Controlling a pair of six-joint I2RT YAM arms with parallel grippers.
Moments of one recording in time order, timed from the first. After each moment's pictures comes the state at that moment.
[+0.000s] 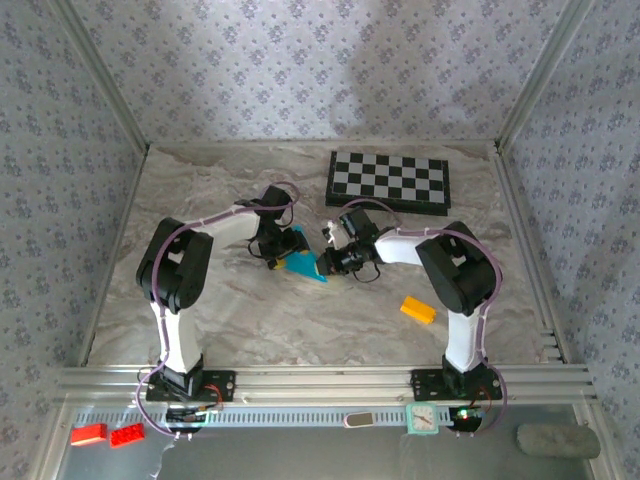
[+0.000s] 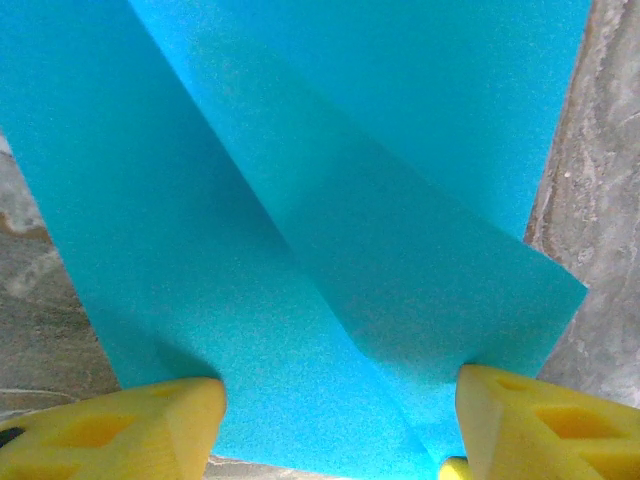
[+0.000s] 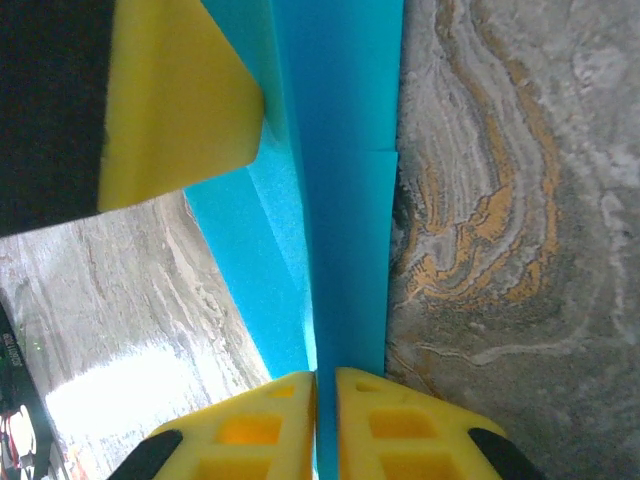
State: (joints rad) left arm -0.50 1.93 1.25 -0.65 0.30 -0.88; right arm 0.59 1.93 1.03 -0.13 -0.61 0.38
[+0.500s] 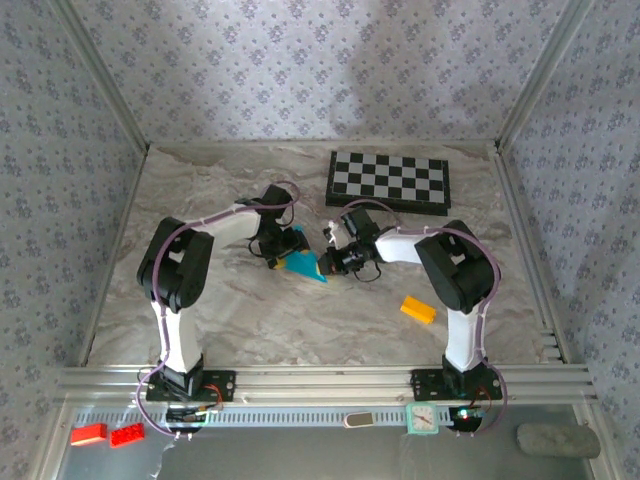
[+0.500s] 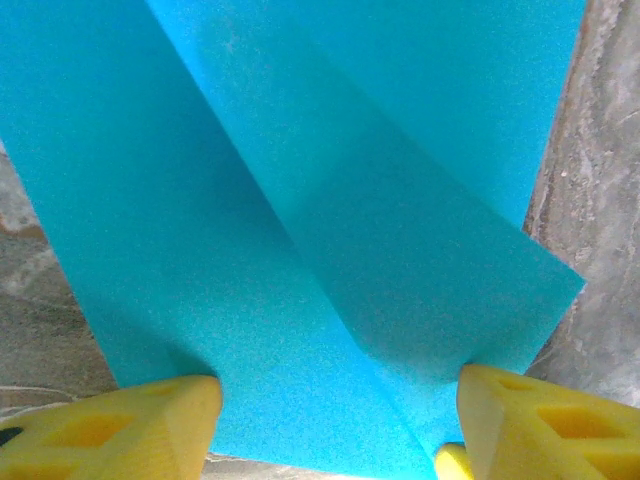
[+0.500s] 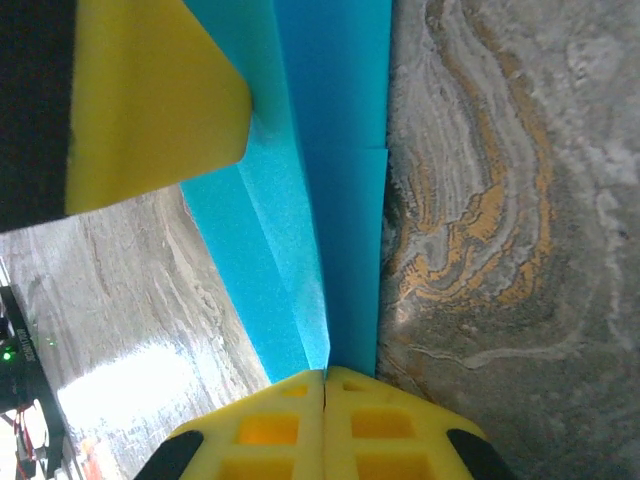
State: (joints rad) left arm -0.50 1.93 1.27 -0.67 0.30 -0.87; right arm 0.57 1.94 1.04 -0.13 -0.65 0.38
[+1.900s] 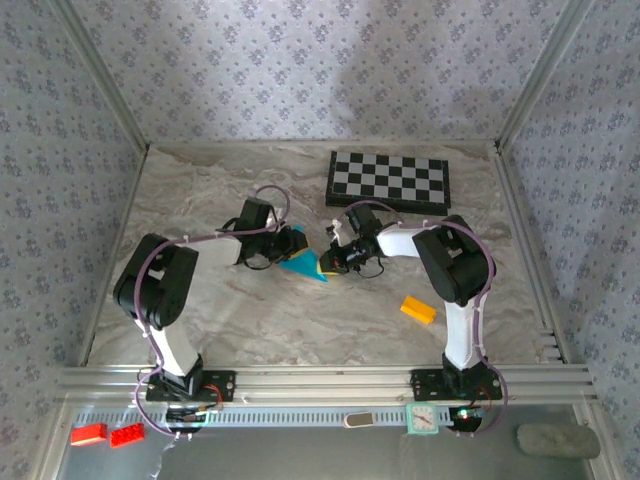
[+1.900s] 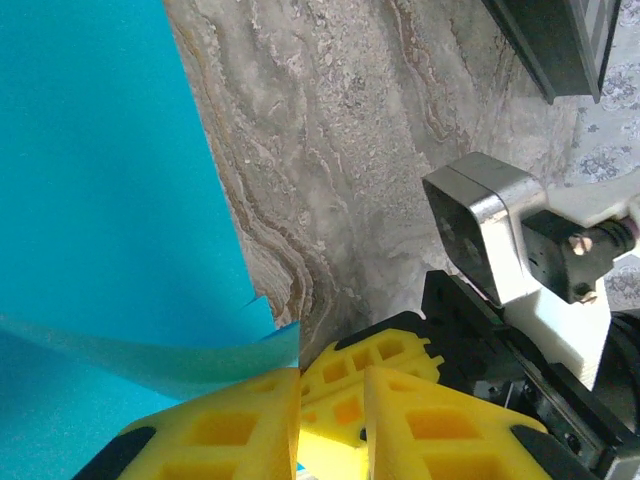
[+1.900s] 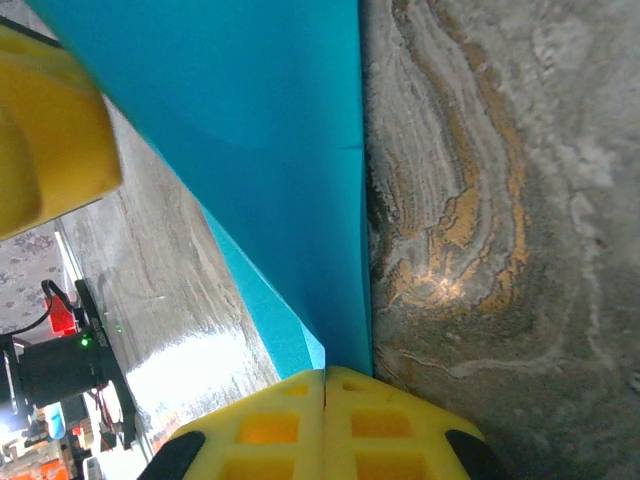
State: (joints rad) left arm -0.45 1.76 0.89 0.05 0.60 -0.88; right arm 0.53 2.00 1.08 -0.16 -0.79 0.43
